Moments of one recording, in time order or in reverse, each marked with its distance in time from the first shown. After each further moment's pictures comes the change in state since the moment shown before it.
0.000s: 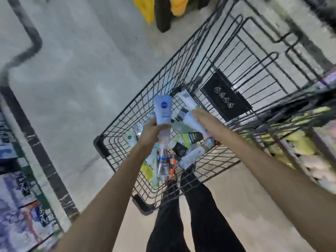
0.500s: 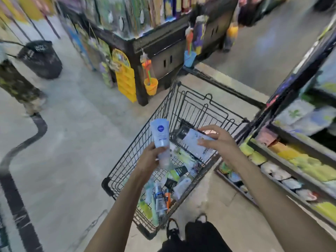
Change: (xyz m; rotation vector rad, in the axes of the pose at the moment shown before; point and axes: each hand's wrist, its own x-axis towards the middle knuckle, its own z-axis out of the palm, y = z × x) left_hand -0.180 0.092 0.033 0.008 -0.209 0.243; right_hand -0.268 -0.046 -0.063 0.409 0.391 -0.325
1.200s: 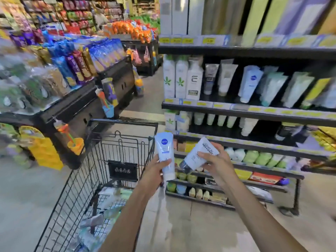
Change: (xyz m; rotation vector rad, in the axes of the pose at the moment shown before) left_hand -0.128 -0.016 0.300 0.054 -0.581 0.051; right_hand -0.281 0.072 -0.201 0.729 0.661 -0.173
